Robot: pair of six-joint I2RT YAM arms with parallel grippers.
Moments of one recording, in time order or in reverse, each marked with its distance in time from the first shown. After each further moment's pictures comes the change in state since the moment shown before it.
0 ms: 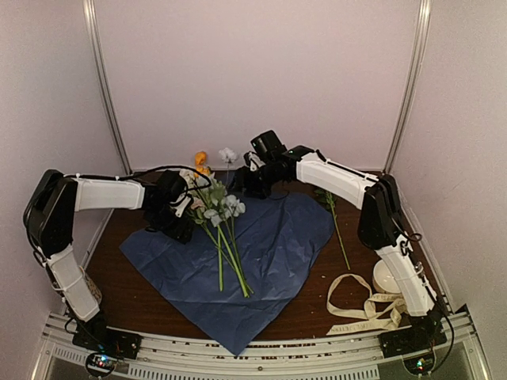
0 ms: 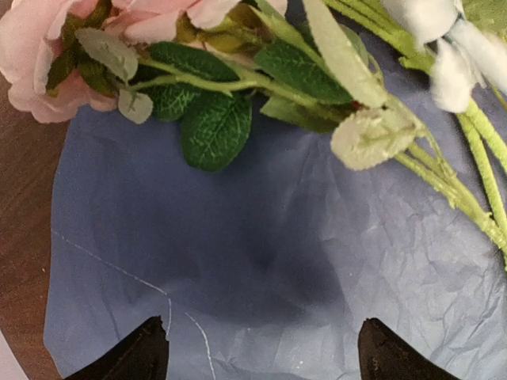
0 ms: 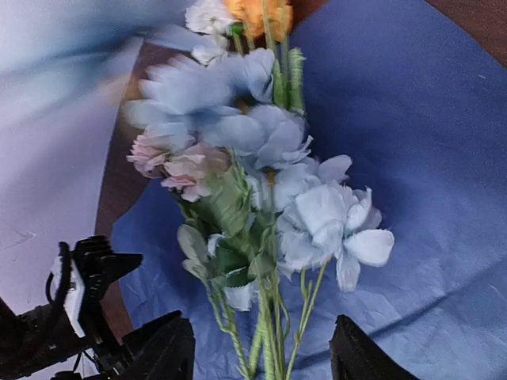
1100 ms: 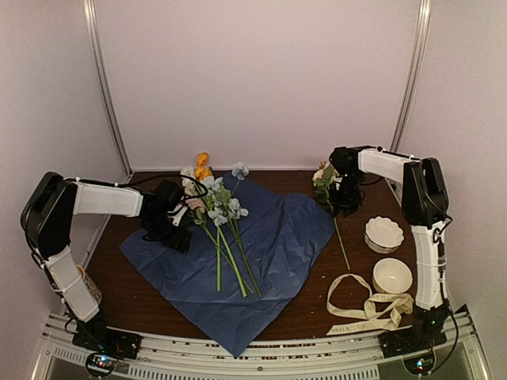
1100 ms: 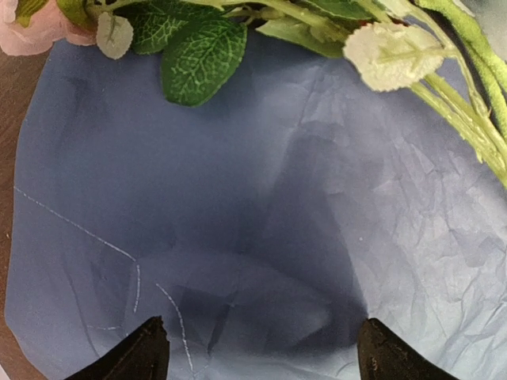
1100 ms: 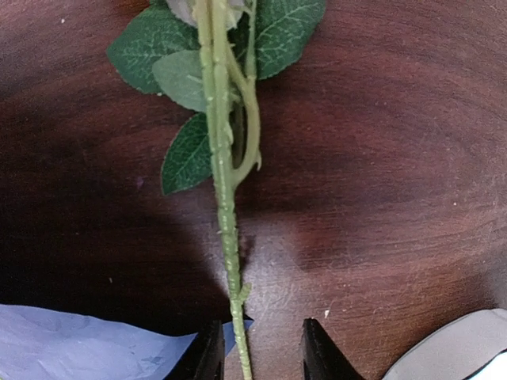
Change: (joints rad) left arm 0.000 -0.027 -0.105 0.028 0.023 -0.057; right arm -0.430 -0.226 -0.498 -0.419 0.309 -0.346
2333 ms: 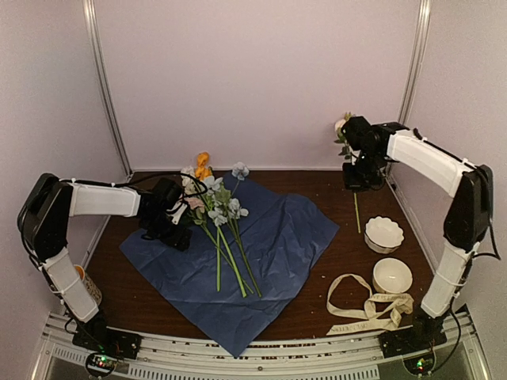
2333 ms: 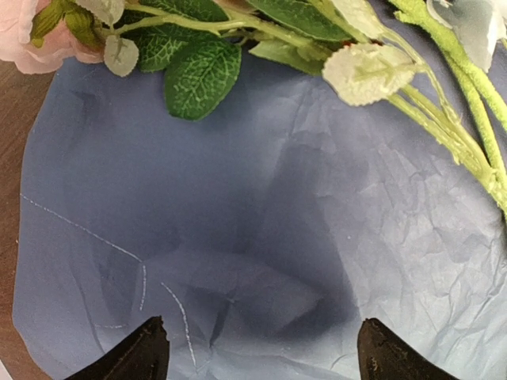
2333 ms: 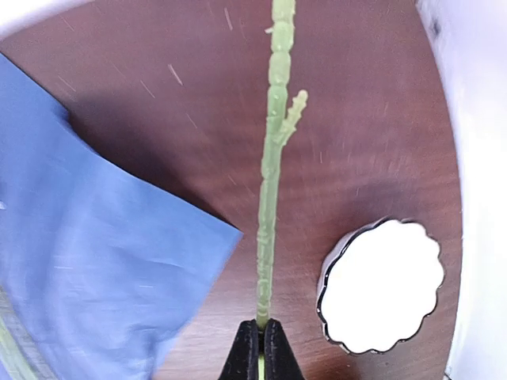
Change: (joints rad) left arm 0.000 -0.029 -0.007 0.009 0.008 0.024; right arm 0.105 -0.385 -0.170 -0.042 0.230 0.096
